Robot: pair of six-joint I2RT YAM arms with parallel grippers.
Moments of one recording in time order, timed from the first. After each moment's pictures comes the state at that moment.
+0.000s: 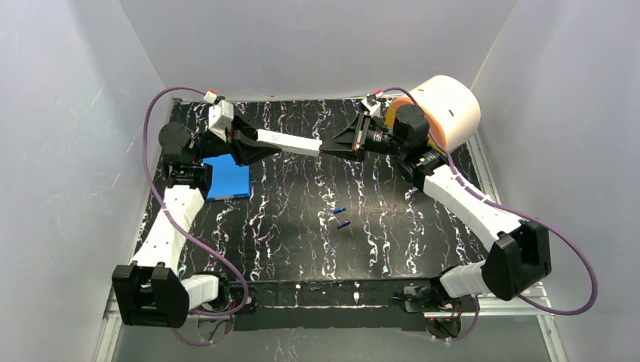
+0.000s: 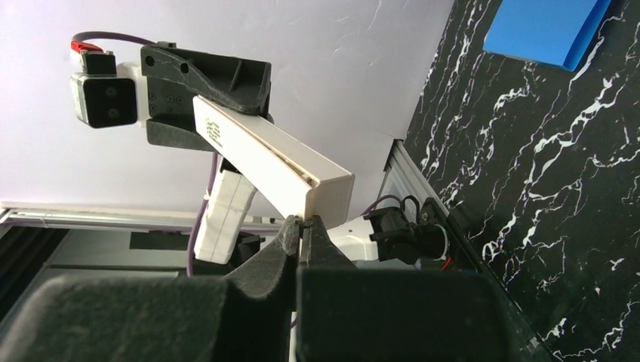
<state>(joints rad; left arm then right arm) -0.07 1.18 0.98 0.66 1.33 -0.41 0.55 1.37 1.14 0.17 -0.79 1.30</state>
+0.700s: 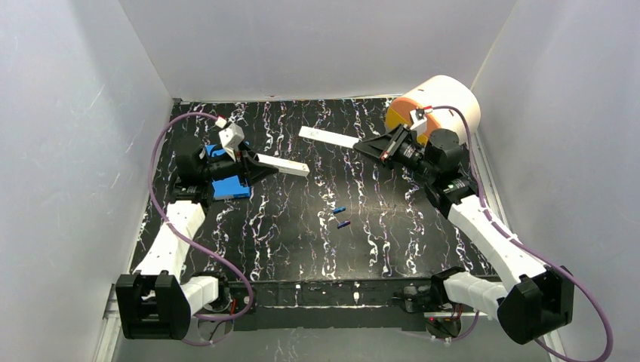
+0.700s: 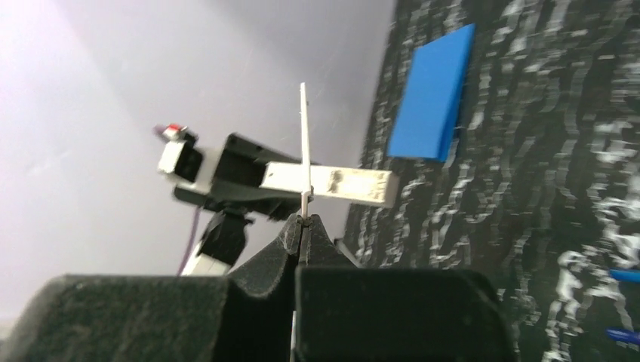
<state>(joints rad) -0.02 1.10 0.79 0.21 1.20 -0.06 0.43 1.10 0.90 0.17 -0.55 1.22</state>
